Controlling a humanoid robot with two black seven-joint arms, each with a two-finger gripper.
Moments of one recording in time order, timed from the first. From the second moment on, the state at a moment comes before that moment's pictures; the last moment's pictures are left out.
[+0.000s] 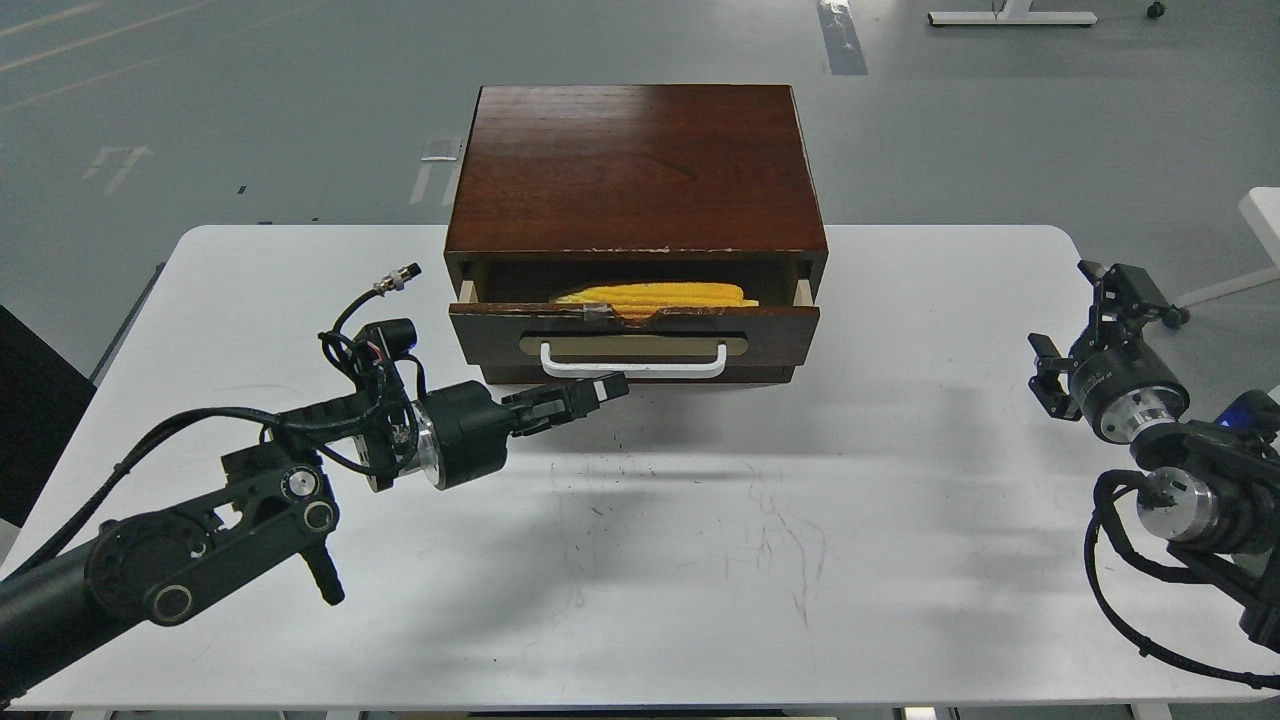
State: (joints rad) left arm -0.56 0.47 -0.59 -1.36 1.36 -0.22 -0.27; right arm 0.62 -0.63 0.31 0.92 0.15 -0.04 0.49
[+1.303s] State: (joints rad) left arm -0.65 0.41 -0.58 -1.19 1.34 -0.23 -0.28; right arm 0.61 -0.63 0.31 0.93 0.15 -0.04 0.49
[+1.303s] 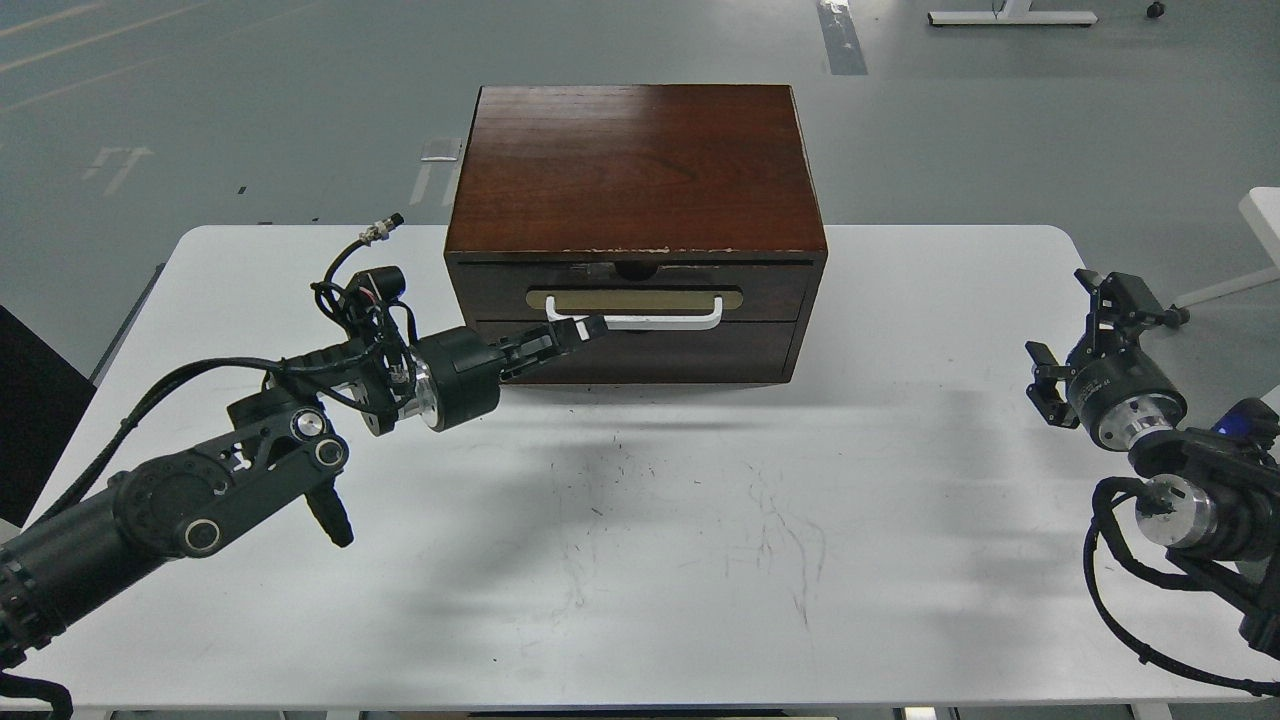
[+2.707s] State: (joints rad) left arm -0.49 0.71 -0.93 -1.17 0.29 -0.41 -0.39; right arm 0.75 -0.58 0.36 0.92 0.15 -0.02 0.49
